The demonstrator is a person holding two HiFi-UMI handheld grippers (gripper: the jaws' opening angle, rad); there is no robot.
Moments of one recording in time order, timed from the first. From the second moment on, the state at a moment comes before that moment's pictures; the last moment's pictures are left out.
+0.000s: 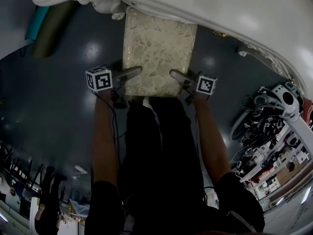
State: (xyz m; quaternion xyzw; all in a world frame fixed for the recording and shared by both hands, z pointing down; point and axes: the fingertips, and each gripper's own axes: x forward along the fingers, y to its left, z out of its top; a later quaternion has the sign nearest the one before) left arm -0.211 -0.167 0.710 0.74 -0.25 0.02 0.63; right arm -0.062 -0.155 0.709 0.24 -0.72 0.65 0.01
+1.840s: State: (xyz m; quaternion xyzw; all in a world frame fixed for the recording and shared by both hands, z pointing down) left arm -0.320 -0.041 0.507 0.77 -0.56 0.06 0.30; right arm 0.004 -0.025 0.506 0.58 -0.75 0.31 0.10
